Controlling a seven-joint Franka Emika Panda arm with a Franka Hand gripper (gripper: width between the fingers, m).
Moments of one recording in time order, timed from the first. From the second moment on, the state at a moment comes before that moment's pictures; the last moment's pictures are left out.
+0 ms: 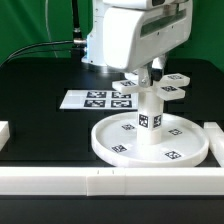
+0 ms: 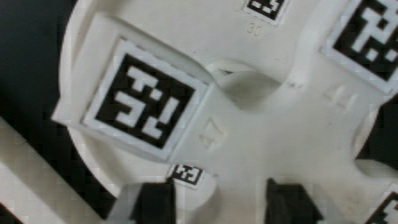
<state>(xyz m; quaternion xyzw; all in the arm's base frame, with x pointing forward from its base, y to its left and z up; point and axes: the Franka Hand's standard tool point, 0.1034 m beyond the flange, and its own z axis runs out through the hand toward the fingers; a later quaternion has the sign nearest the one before) 0.553 0.035 0.116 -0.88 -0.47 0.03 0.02</state>
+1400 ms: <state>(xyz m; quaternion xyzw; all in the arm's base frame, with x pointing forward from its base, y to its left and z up) 0.540 0.046 0.116 -0.84 -0.54 0.02 0.02</state>
